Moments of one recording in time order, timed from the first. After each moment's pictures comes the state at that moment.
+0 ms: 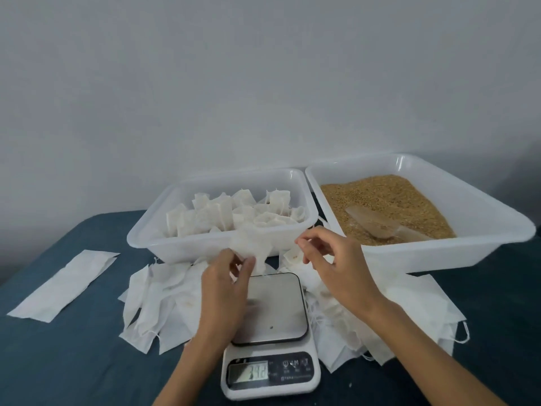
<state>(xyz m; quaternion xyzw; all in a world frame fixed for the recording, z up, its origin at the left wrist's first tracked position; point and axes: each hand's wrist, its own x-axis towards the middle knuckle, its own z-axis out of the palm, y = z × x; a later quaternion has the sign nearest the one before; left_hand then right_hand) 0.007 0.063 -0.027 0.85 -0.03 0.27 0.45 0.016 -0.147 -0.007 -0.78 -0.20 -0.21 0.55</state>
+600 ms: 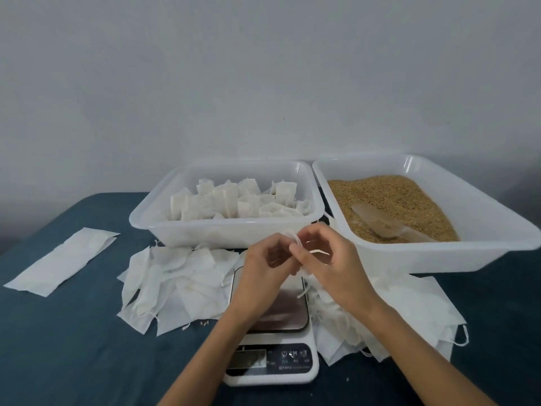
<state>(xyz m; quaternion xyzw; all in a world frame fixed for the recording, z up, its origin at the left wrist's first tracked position) 0.010 0.023 -0.021 0.72 -0.19 0.09 0.66 0.011 -0.136 -0.010 -0.75 -0.21 -0.12 0.62</state>
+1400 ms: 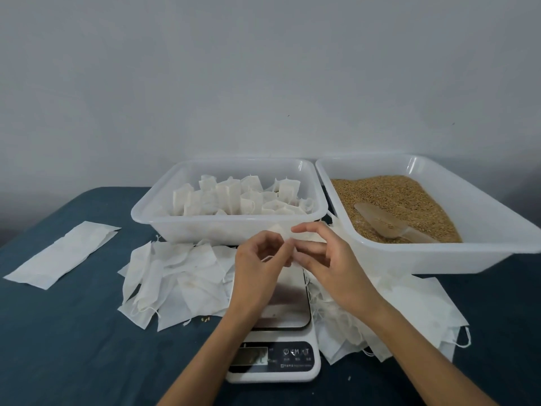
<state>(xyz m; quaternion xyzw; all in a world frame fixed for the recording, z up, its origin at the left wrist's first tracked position) 0.013 0.026 -0.029 0.69 -0.10 0.14 0.70 0.009 -0.134 -0.013 -0.72 -0.23 -0.02 0.65</state>
